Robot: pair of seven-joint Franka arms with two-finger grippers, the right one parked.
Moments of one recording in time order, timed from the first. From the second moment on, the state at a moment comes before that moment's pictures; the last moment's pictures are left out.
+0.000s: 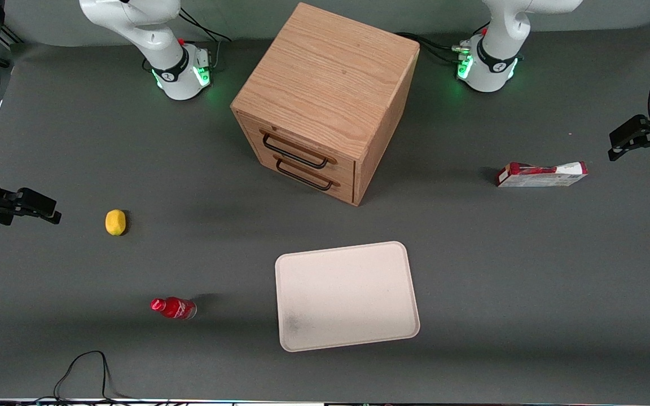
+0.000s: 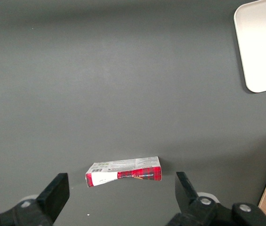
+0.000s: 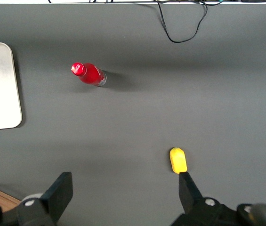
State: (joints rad) arm -0.22 -0.11 0.26 -1.76 0.05 1.72 0.14
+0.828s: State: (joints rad) arm -0.21 -0.03 0.33 -1.80 0.20 1.72 0.70
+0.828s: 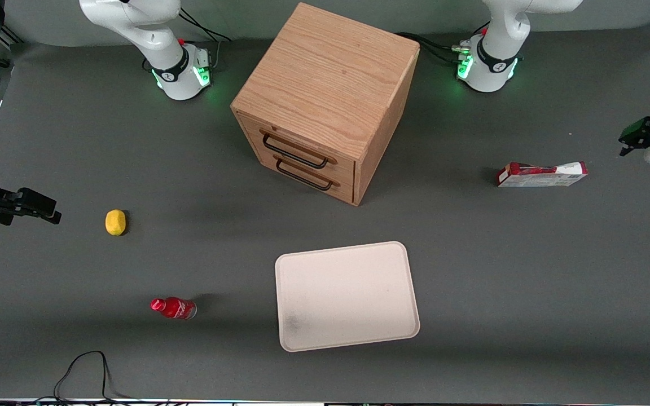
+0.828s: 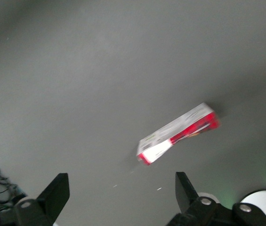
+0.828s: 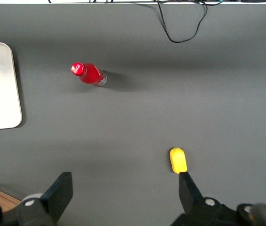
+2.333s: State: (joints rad) arm -0.17 -0.02 0.39 -2.54 0.07 2.43 1.52
